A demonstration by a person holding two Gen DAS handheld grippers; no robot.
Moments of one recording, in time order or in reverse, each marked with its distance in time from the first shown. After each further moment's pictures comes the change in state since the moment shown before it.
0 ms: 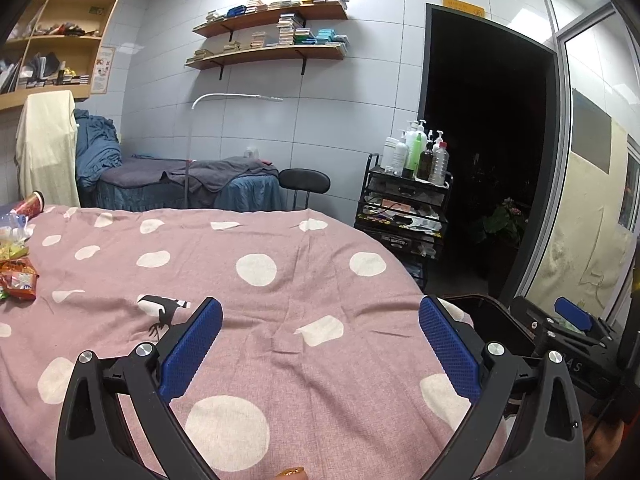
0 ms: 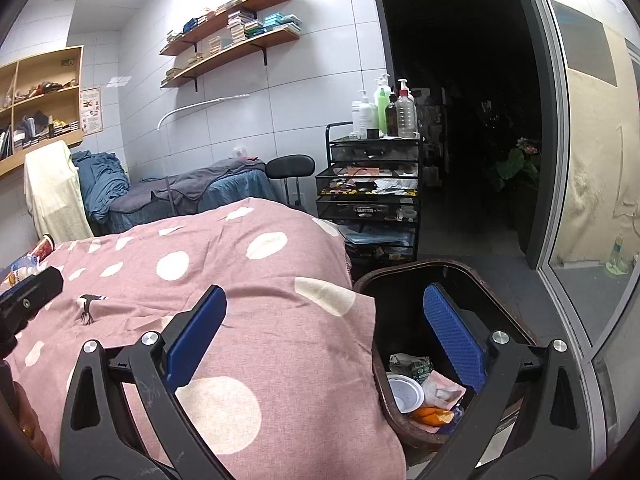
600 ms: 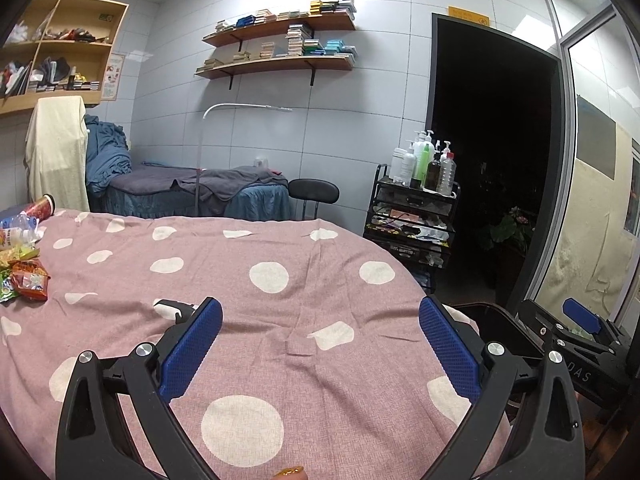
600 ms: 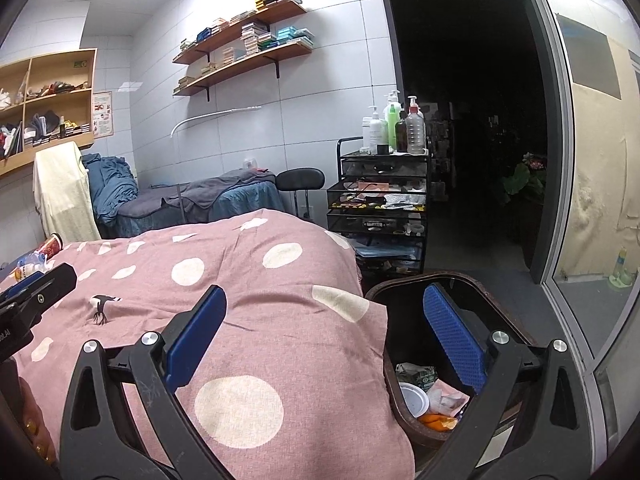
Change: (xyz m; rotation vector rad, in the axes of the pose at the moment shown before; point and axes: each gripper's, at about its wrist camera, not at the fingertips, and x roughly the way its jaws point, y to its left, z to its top) left arm -0.011 0.006 0.001 -0.006 -0.033 0.024; right arm -0.017 0.011 0.001 -0.029 -0.048 0.024
